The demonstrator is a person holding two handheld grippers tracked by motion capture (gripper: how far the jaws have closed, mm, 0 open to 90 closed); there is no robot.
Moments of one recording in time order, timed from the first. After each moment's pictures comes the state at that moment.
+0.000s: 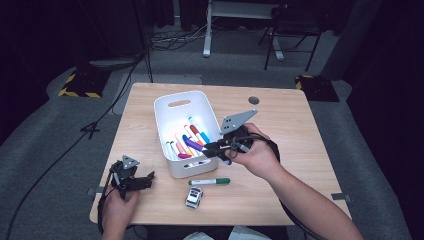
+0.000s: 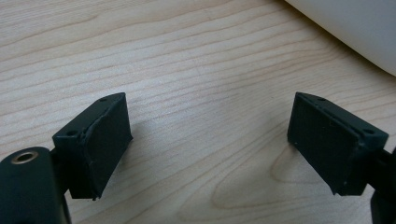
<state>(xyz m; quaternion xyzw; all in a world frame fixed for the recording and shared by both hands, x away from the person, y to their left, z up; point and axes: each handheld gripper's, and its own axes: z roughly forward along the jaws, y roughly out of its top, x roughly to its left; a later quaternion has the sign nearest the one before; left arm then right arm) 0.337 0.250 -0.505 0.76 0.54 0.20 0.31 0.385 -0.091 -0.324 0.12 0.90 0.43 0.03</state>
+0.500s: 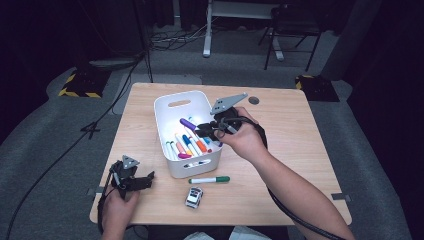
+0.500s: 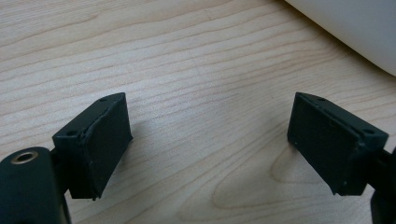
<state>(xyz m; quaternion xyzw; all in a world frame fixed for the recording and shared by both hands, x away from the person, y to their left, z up) 0.337 0.250 -0.505 0.76 0.54 0.20 0.31 0.428 -0.067 -0.318 0.16 0.88 0.44 0.07</state>
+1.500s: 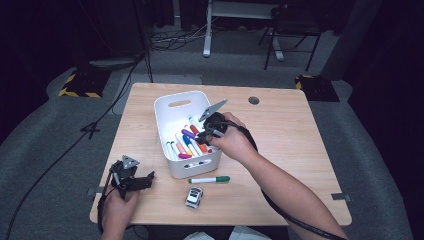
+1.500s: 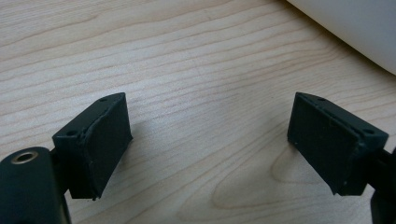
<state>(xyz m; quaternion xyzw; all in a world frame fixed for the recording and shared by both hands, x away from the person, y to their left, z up) 0.337 0.250 -0.505 0.76 0.54 0.20 0.31 0.449 -0.045 -0.365 0.19 0.93 0.32 0.06</state>
